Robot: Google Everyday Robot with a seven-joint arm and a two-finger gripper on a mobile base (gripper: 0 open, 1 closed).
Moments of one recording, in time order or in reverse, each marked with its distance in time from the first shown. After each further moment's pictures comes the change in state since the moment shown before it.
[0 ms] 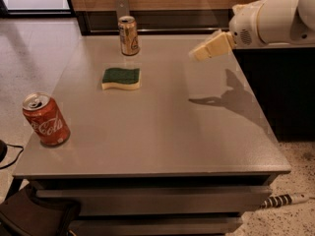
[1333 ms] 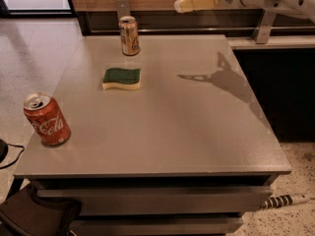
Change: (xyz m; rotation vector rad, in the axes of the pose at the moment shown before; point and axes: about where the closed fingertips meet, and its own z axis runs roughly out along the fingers) arm -0.098 -0.080 0.041 0.125 -0.280 -0.024
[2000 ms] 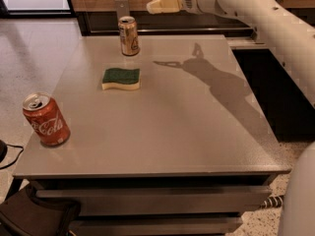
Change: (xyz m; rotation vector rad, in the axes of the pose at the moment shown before) arm 0.022 0.019 0.110 0.038 0.033 0.144
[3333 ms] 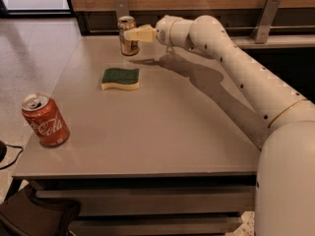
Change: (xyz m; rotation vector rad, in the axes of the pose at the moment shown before) arm 0.067 0.081 0.086 -0.217 -0.090 0.224
